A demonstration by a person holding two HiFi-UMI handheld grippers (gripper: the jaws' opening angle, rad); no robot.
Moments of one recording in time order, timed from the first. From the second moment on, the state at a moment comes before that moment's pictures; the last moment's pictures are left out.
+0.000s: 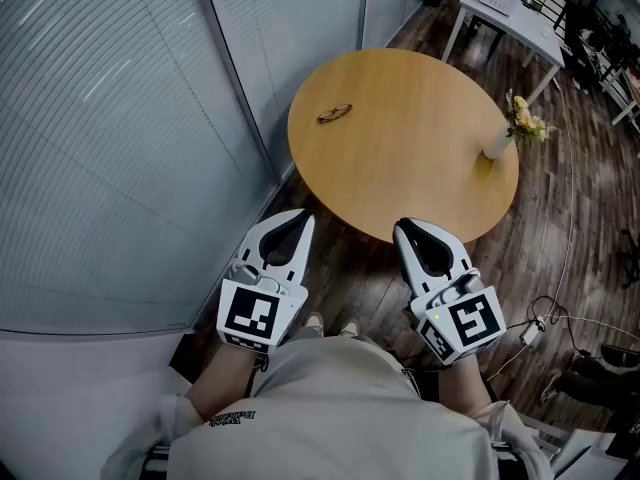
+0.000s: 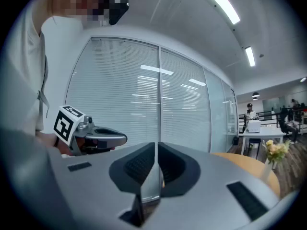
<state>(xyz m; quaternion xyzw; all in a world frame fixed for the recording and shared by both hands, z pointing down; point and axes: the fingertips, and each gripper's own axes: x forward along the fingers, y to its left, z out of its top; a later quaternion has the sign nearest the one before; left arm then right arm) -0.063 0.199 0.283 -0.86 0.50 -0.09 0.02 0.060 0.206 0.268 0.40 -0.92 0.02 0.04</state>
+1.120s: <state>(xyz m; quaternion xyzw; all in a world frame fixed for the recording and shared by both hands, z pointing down) -0.029 0.197 0.307 -0.85 0.52 -0.11 0.02 0.106 0.202 0.298 0.39 -0.92 0.04 0.04</state>
